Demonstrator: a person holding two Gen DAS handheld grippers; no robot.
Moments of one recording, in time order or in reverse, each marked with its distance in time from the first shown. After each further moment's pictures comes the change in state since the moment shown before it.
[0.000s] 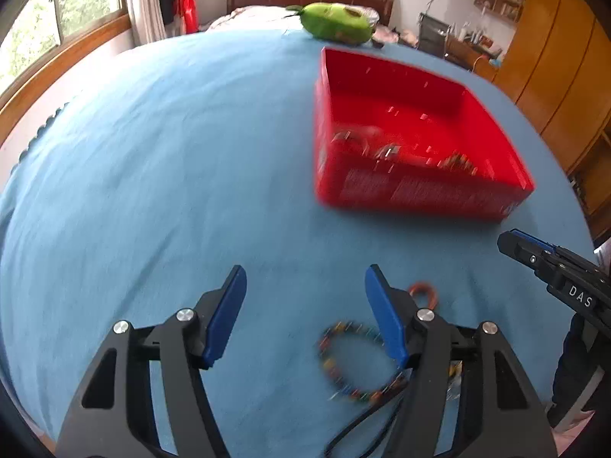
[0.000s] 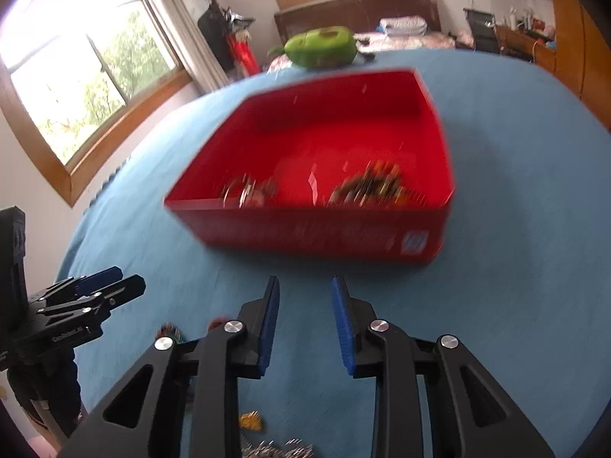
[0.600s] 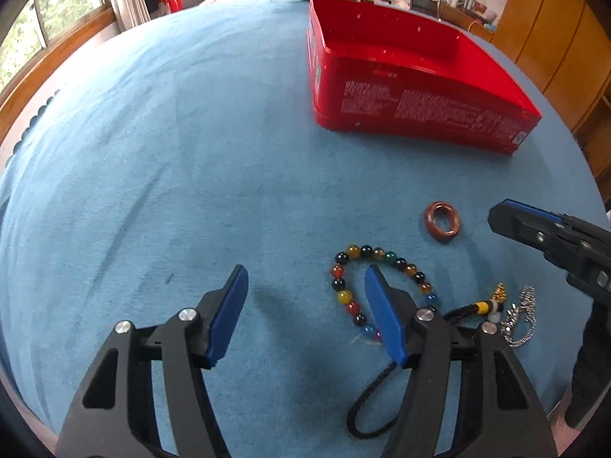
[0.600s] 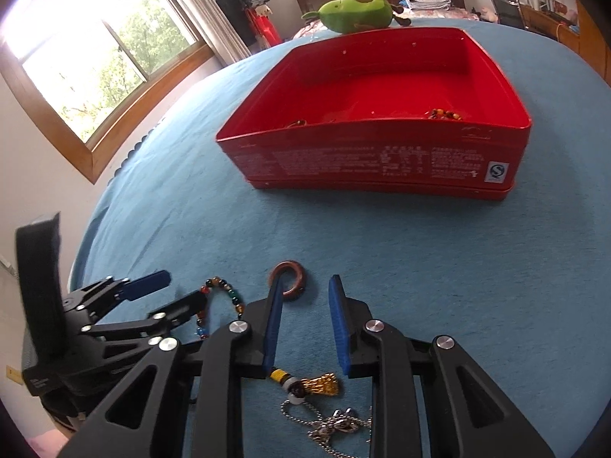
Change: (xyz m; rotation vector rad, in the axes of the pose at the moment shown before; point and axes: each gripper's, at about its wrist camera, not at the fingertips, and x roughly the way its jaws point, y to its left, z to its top) left arm 0.025 -0.004 -0.040 0.069 0.108 0.009; right arm 0.011 0.037 -0.024 -0.013 0.085 0.080
